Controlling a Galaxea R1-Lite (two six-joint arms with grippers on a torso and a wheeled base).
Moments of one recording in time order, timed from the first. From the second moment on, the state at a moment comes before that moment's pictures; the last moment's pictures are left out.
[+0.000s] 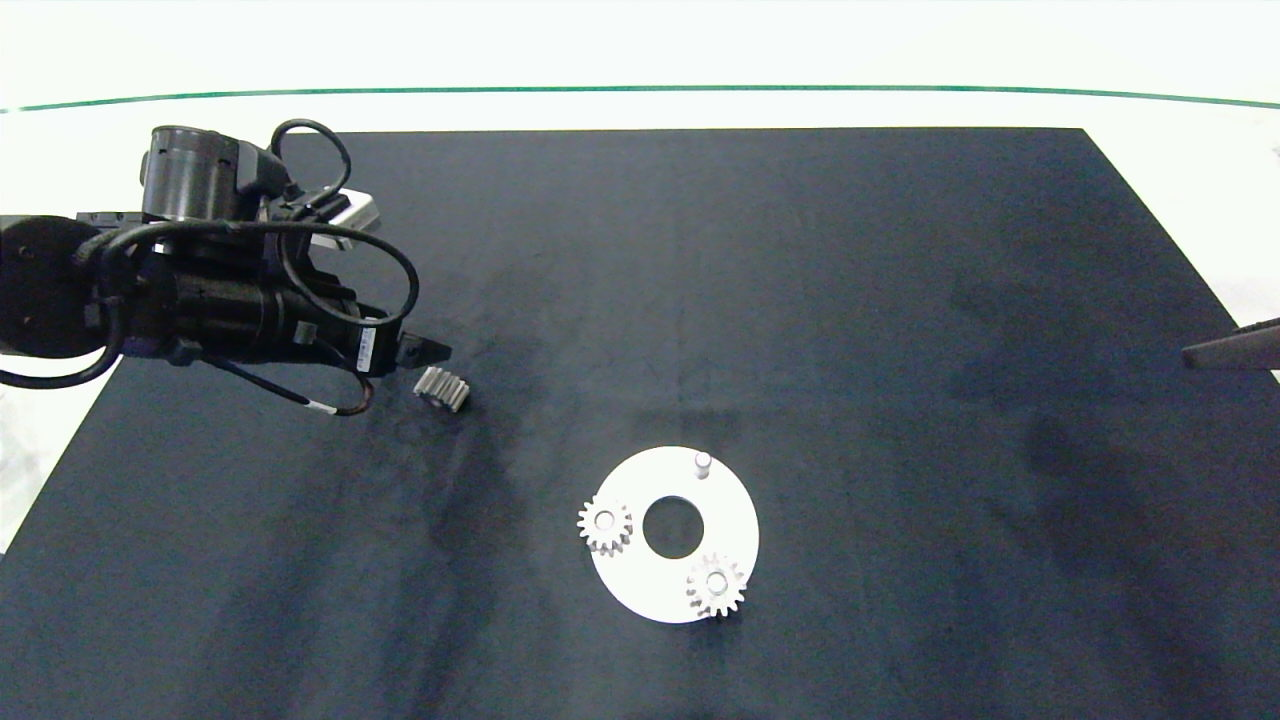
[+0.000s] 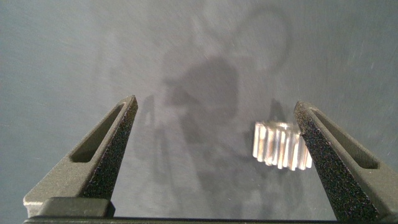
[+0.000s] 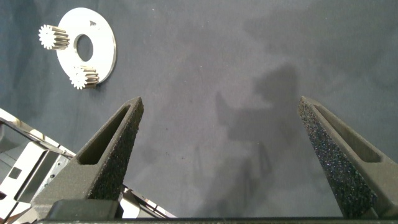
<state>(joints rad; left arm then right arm) -0.13 1.72 -1.32 0.16 -0.06 0.22 -0.24 1.42 -1.59 0.94 0.60 -0.37</state>
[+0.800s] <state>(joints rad) -0.07 1.61 -1.24 0.19 -0.06 0.27 -0.24 1.41 -1.59 0.94 0.60 -0.37</state>
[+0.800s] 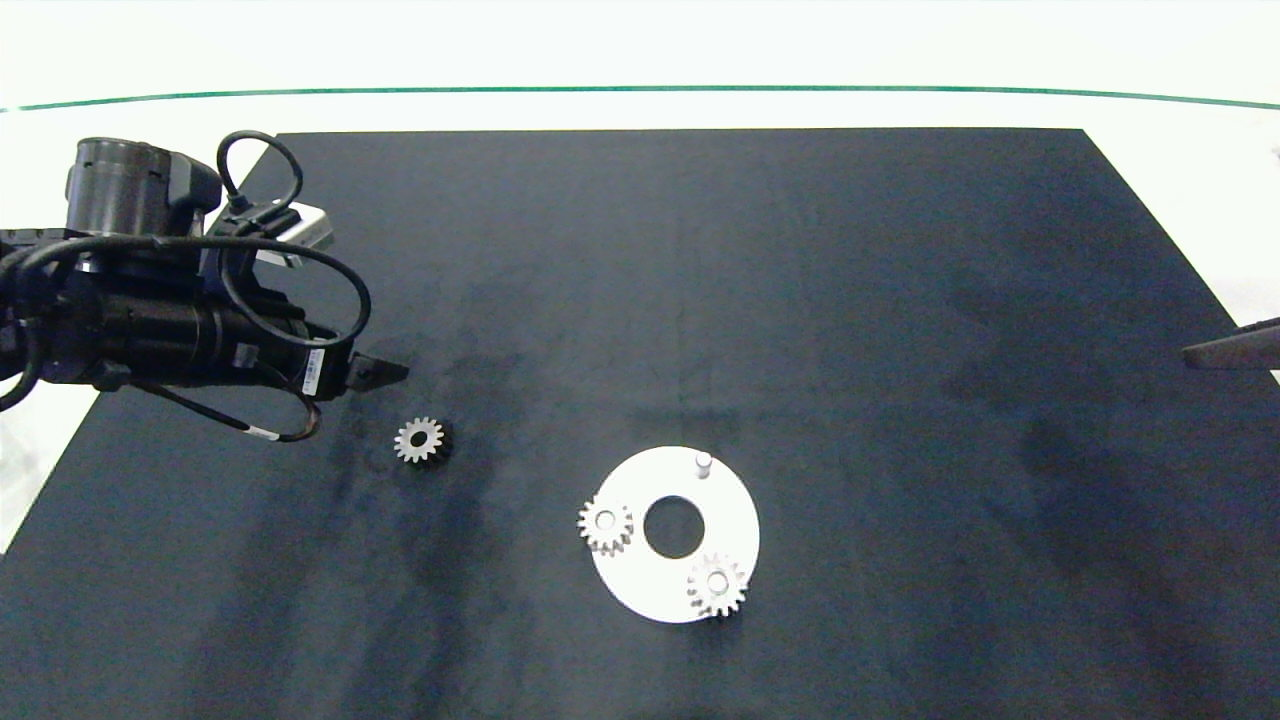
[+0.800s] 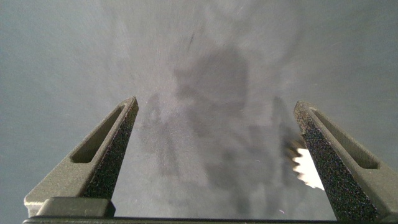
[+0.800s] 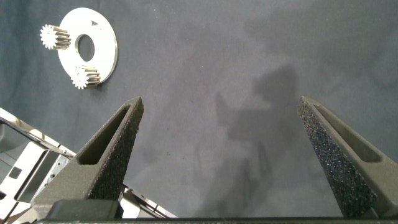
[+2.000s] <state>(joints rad) -0.17 1.39 -0.99 0.33 -0.07 0.24 -0.24 1.41 -1.57 0.94 0.60 -0.39</state>
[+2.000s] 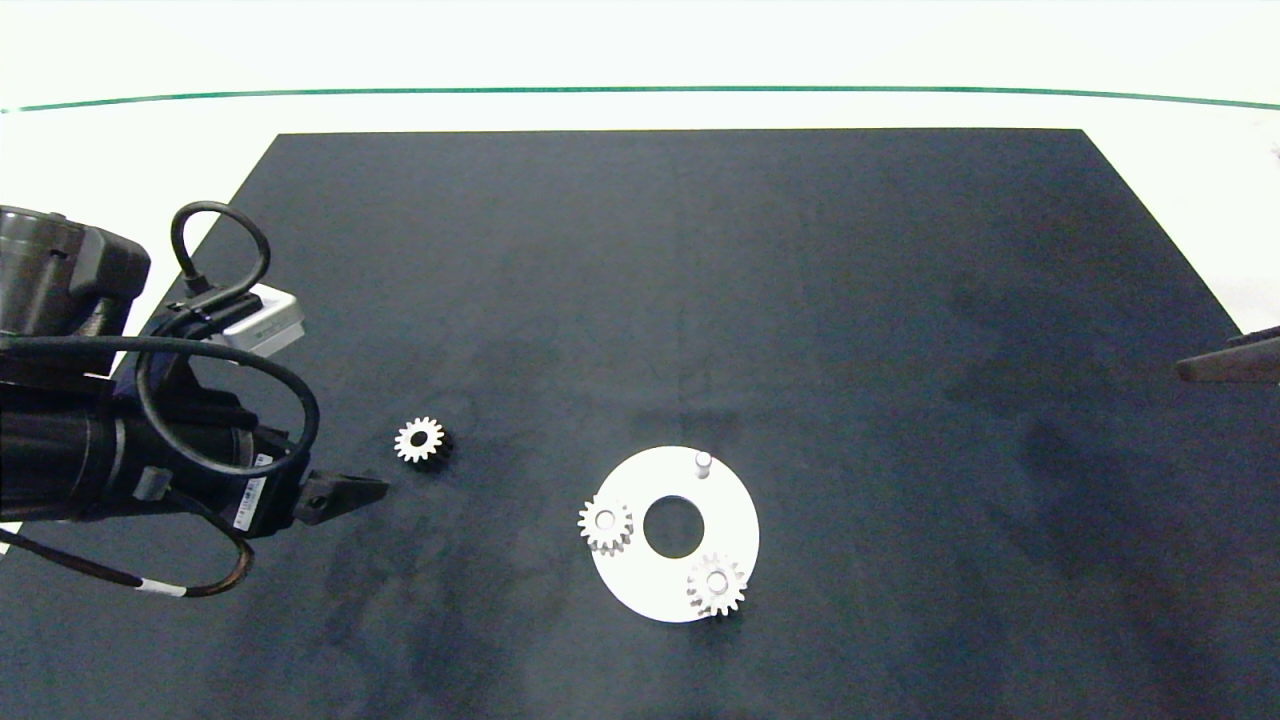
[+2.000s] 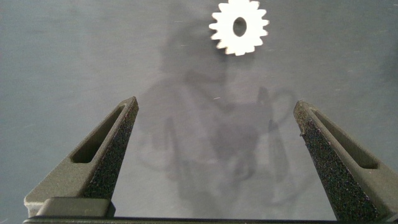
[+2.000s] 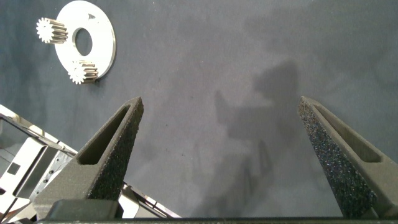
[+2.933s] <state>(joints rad) -0.22 1.55 -0.94 0.08 -0.05 0.22 -0.24 1.42 -1.57 0.94 0.60 -0.39</state>
